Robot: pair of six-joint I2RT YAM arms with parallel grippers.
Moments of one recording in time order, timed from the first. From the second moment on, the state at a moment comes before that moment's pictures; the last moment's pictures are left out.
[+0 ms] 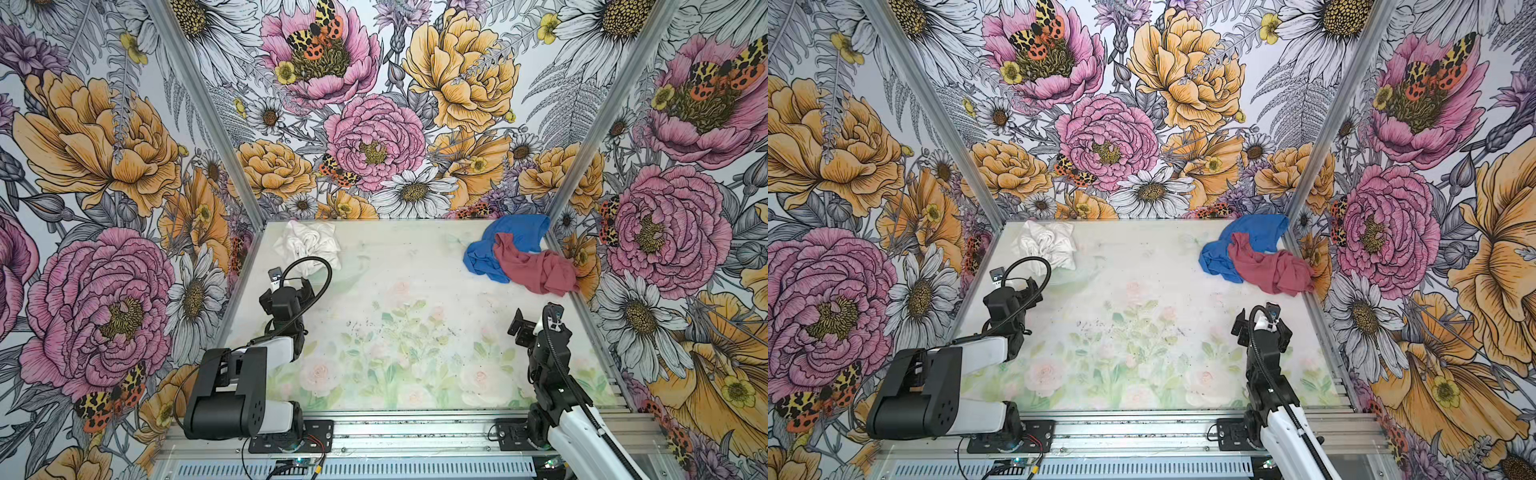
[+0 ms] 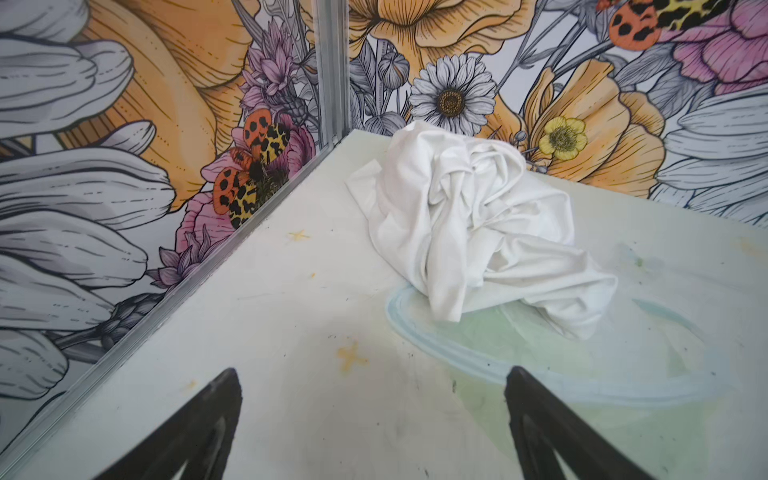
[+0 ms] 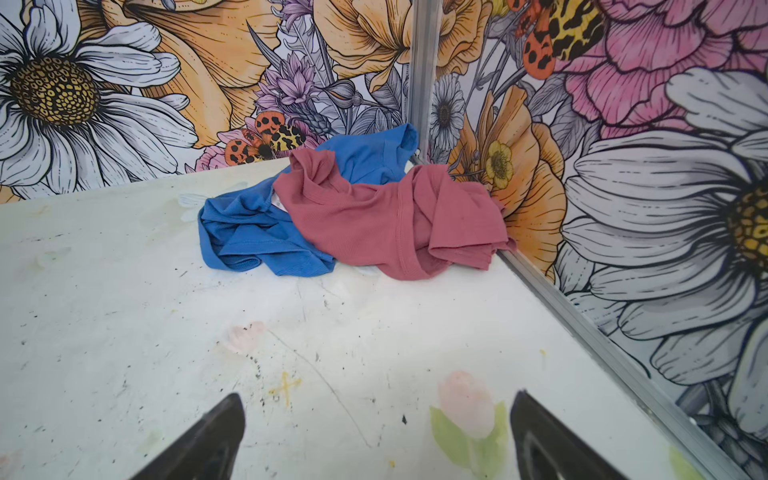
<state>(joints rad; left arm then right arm) 0.02 1.41 0.39 0.74 -0.33 -0.16 0.15 0.53 0.10 0.11 0.44 0.16</state>
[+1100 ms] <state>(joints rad) -0.03 1.55 0.36 1.01 -0.24 -0.06 0.06 1.43 0.26 0.98 0.22 -0.03</state>
